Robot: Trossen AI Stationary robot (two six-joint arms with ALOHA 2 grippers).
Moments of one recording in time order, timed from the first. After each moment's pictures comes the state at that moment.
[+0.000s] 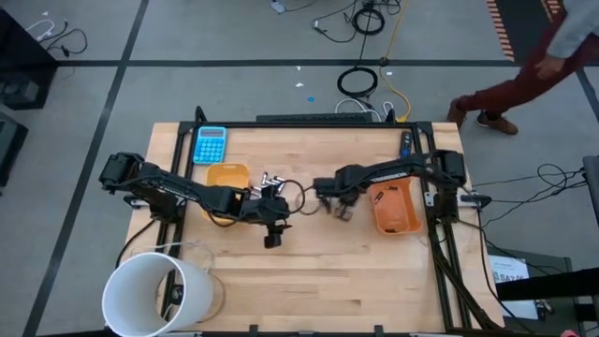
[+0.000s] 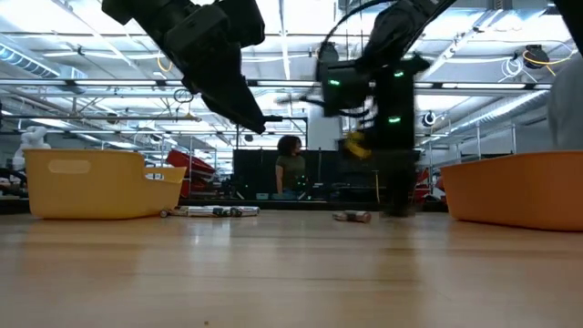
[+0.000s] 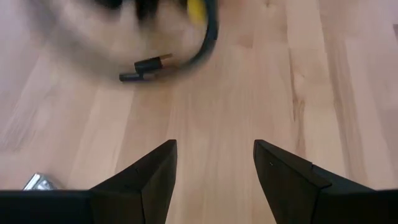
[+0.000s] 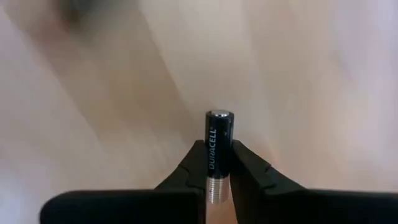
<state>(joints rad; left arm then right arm) -0.18 1.54 0.94 -0.23 -0.18 -0.18 -0.10 1.87 1.21 -0.99 0.20 0.30</state>
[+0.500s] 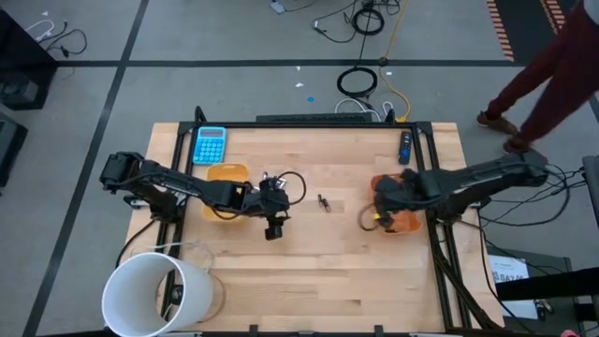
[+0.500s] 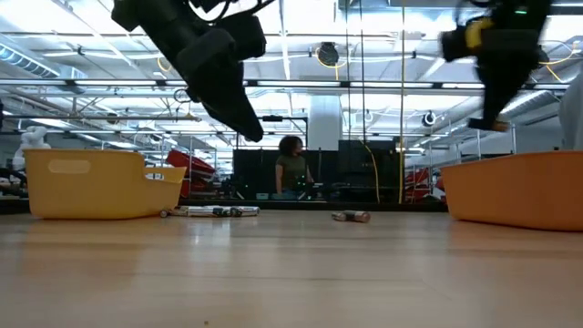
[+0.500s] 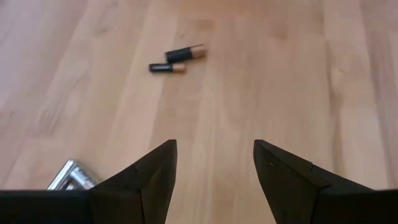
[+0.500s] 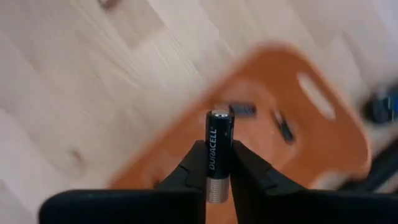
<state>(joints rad) -0.11 1.54 0.94 -0.26 -0.19 -0.17 0.19 1.14 0.91 -1.17 0.32 0.82</state>
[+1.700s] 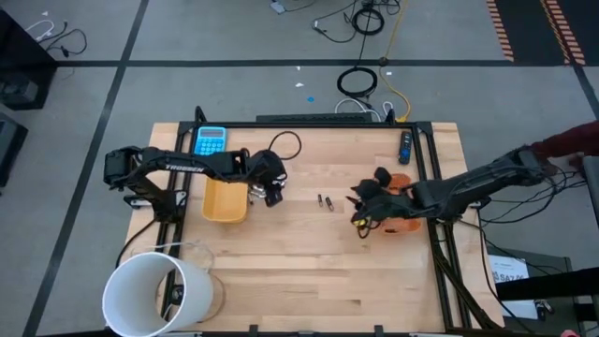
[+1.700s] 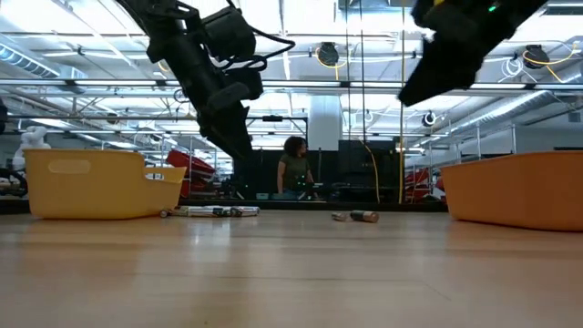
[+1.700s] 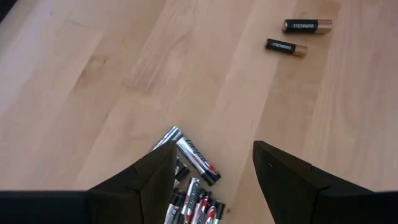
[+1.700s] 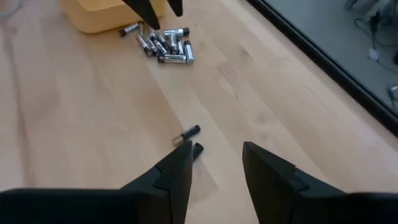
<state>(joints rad) 0.22 1.54 0.94 -0.35 -0.05 -0.11 0.24 1.19 0.78 -0.43 0.62 0.50</state>
